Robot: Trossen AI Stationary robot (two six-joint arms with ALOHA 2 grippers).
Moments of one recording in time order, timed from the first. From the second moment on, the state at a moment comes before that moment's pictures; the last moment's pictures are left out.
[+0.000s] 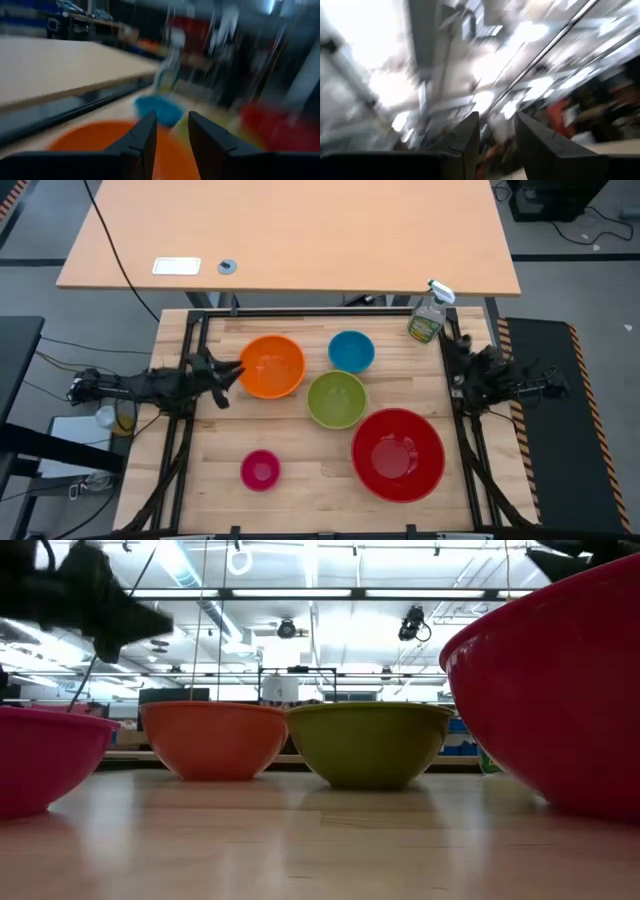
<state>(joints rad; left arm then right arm) -0.14 0.10 0.14 0.03 -0.58 -0.27 0.13 0.02 0.01 0.86 0.58 -0.05</state>
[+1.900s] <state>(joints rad) -0.01 0.65 0.67 -0.68 -0.85 -1.02 -0.39 1.85 1.51 -0.42 -0.10 0.27</state>
